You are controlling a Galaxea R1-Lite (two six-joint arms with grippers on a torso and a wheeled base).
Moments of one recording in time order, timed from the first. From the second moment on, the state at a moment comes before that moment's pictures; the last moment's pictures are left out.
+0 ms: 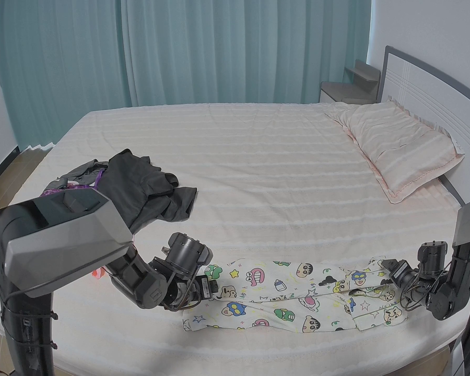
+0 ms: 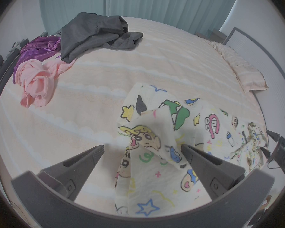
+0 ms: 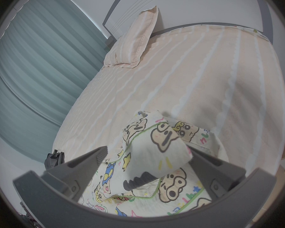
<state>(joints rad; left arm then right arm) -0.55 2.28 -0.93 -0.36 0.21 -0.64 0.00 2.22 -0.17 -1.38 -0.12 0.86</state>
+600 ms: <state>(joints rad) -0.46 2.04 -0.83 -0.27 0.04 -0.76 -0.09 2.10 -0.02 -1.50 -0.14 0.93</state>
